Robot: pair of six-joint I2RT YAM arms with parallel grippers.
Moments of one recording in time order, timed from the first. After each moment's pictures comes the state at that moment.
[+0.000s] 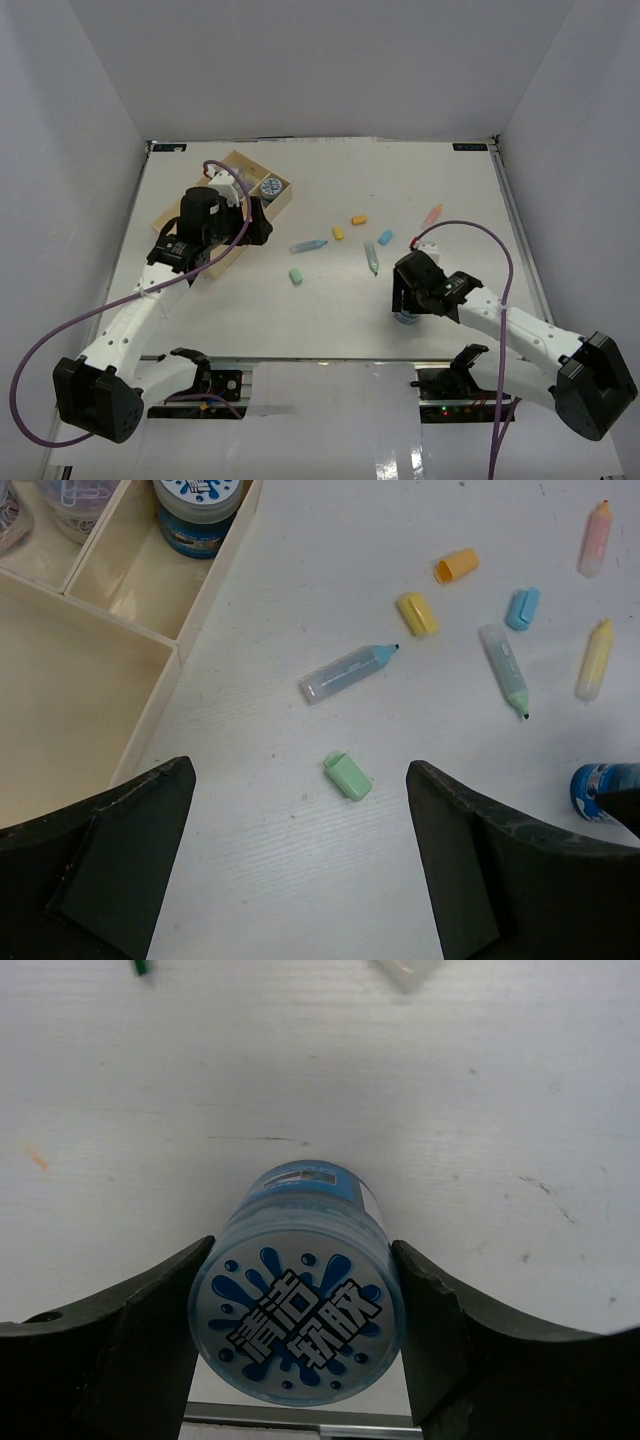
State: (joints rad) left arm -0.32 1.07 0.94 -0.40 0.12 -0.25; right arm 0.70 1.01 0.56 -0.66 0.29 0.62
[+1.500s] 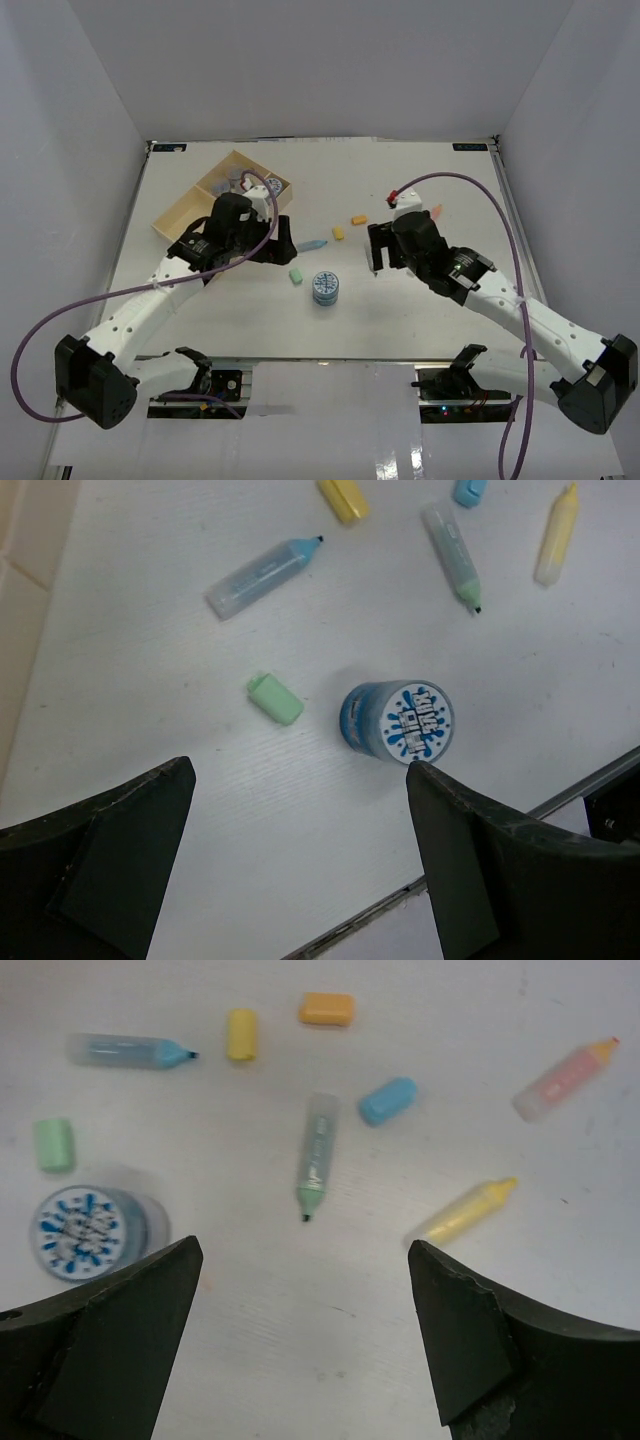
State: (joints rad) left arm -0.46 1.11 0.98 -0.55 0.16 -0.30; right arm 0.86 1.09 0.96 -0.50 0.38 0.25
